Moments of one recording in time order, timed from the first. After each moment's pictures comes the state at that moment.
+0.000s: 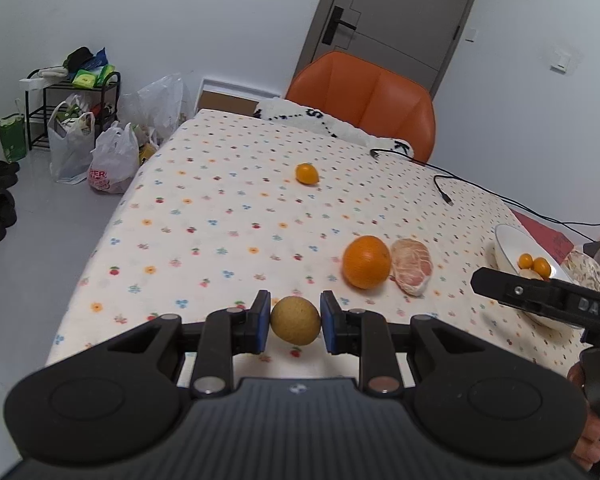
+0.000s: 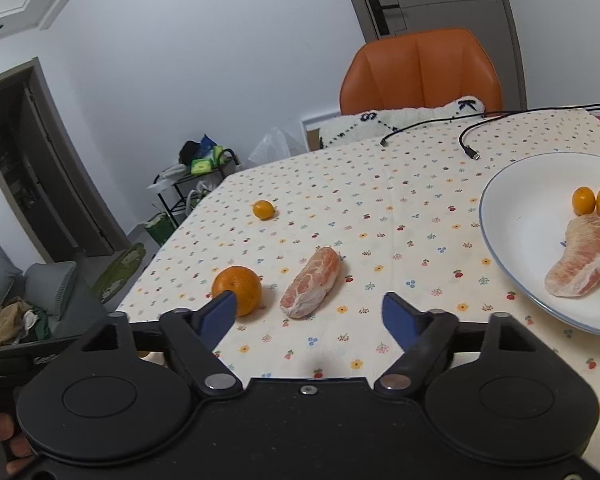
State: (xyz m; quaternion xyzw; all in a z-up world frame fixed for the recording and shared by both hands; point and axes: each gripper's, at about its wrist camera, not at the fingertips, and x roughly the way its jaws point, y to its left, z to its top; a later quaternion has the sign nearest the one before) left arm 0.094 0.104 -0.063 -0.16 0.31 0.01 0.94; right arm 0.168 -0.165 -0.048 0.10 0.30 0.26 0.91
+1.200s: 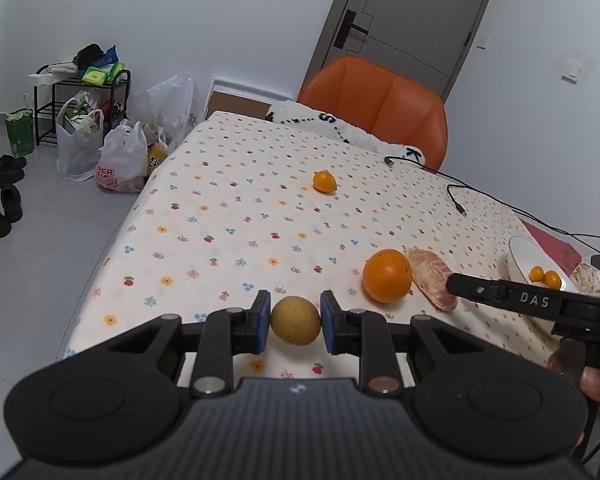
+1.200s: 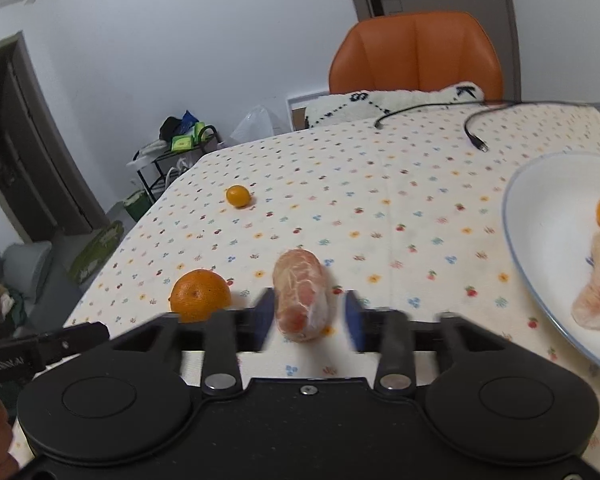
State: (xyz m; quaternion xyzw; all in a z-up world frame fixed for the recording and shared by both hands) left arm 0.100 0.117 -0.065 -0.17 0.31 0.02 0.94; right arm 0.205 -0.138 -0.064 0.06 0.32 0.24 0.91
